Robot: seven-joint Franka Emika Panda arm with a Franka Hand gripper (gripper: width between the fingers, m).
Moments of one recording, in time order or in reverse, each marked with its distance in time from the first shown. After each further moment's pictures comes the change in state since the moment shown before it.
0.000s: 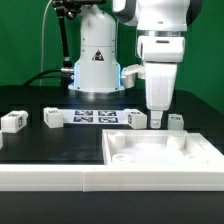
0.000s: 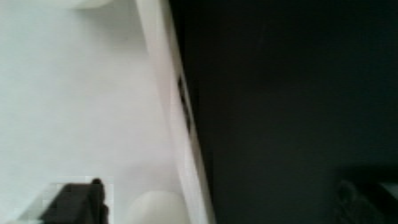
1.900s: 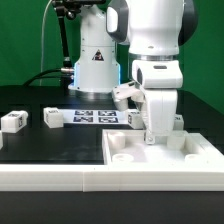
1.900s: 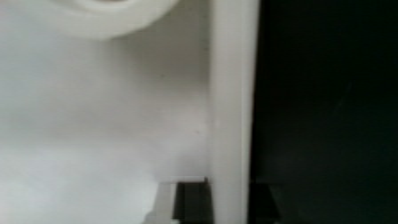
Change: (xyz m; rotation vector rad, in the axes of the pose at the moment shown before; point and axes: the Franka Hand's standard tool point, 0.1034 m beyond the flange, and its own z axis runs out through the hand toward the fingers) arm -0.009 0.013 0.037 0.027 0.010 -0.239
